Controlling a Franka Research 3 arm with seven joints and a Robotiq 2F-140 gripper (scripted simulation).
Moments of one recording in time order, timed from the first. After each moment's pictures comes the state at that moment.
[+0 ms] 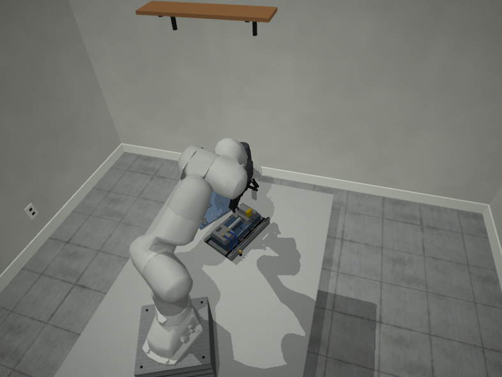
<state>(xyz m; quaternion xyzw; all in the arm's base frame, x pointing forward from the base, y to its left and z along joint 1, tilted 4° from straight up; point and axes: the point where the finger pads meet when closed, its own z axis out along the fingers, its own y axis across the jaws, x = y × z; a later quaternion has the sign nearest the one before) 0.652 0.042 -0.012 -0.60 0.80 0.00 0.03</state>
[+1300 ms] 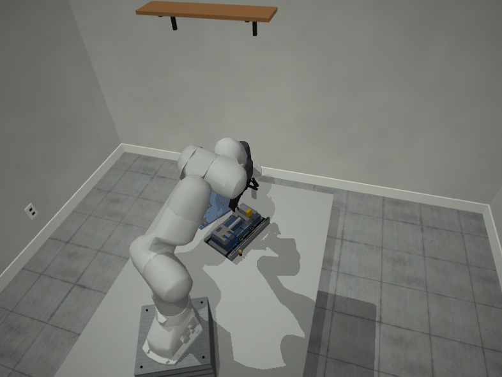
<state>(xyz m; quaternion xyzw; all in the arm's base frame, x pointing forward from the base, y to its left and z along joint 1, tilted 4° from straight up) 0.653 0.043 -0.007 -0.60 0.80 0.00 0.03</state>
